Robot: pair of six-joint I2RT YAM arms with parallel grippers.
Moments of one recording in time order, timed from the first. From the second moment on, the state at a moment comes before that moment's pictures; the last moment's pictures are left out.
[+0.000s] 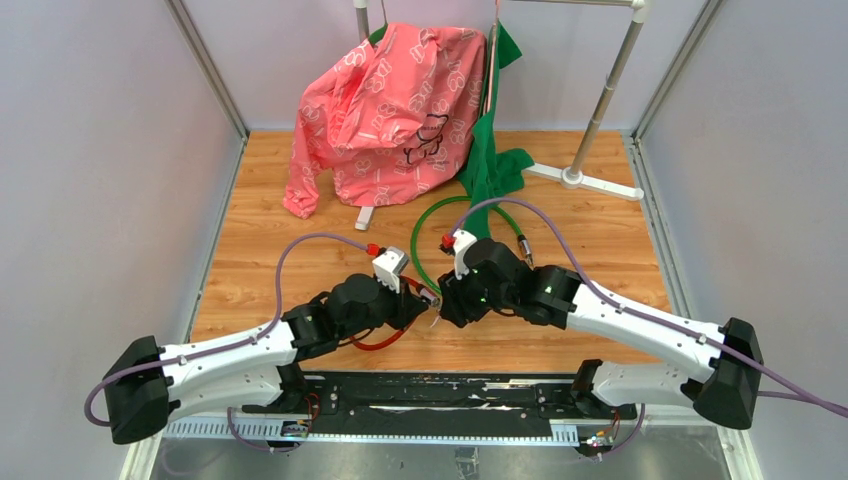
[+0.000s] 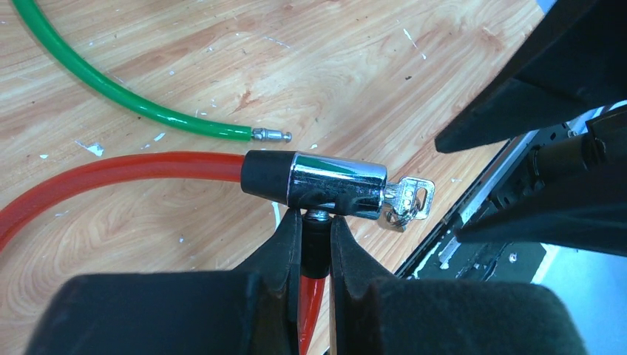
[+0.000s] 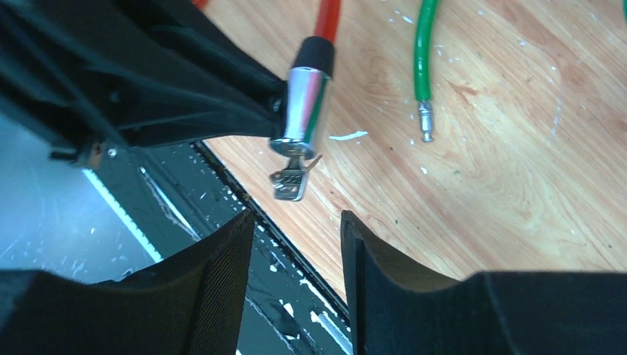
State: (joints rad) left arm -1.03 0.92 0.43 0.10 -0.11 -0.50; right arm 1.04 1.12 0.93 -0.54 -0.04 0.33
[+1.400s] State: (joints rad) left arm -1.03 0.95 0.66 -0.27 -0.17 -0.55; right arm 1.14 1.13 0.93 -0.45 0.04 -0.23
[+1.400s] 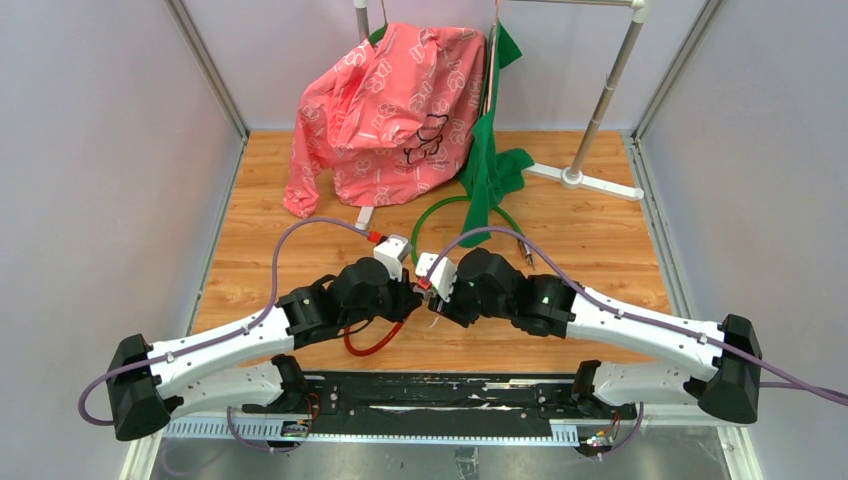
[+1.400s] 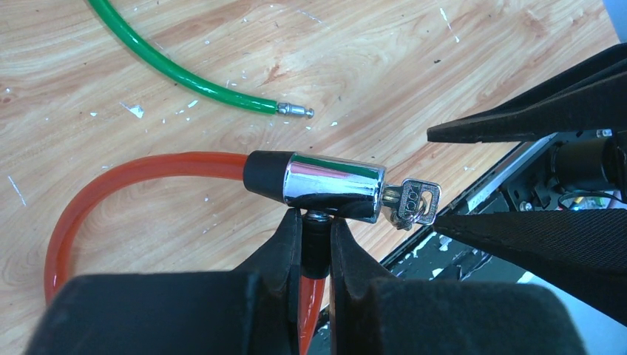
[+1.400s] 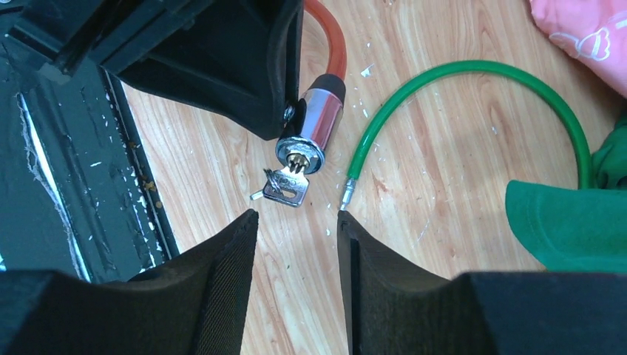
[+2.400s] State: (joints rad) left arm -1.03 0.96 0.67 -0.29 -0.15 -0.56; right arm 1.20 1.11 0.84 -0.27 0.08 -0.37
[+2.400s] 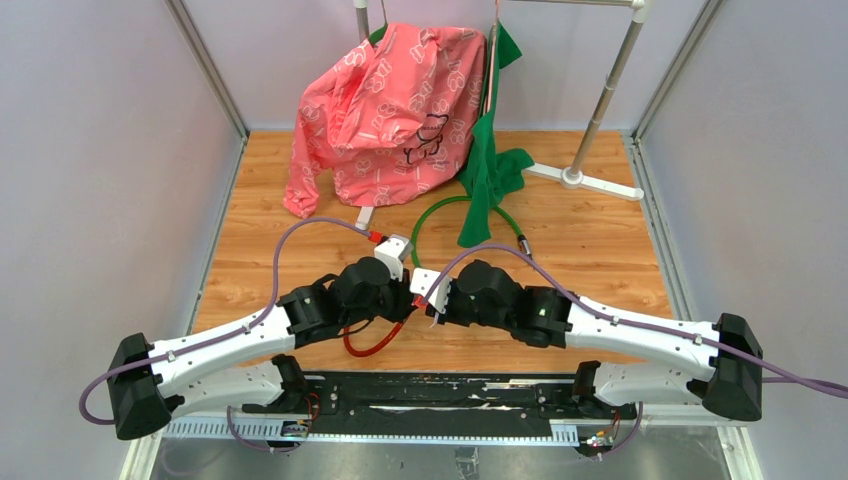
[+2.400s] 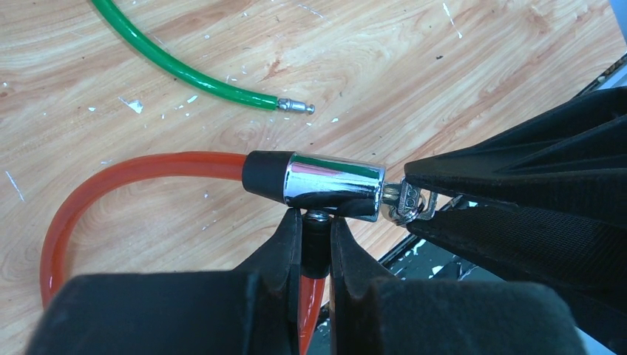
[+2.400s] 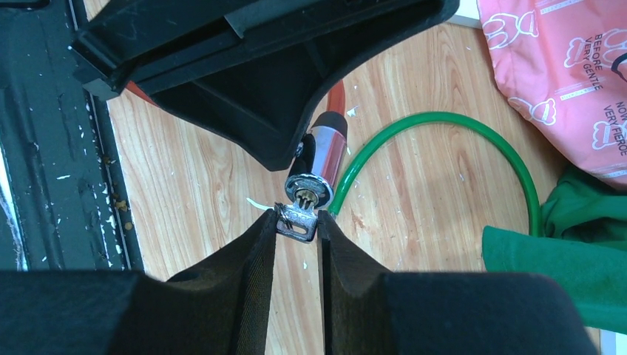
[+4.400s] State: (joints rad) left arm -1.05 0.89 0.52 -0.09 -0.12 -0.51; right arm 1.21 1.10 0.76 -0.22 0.31 0.71
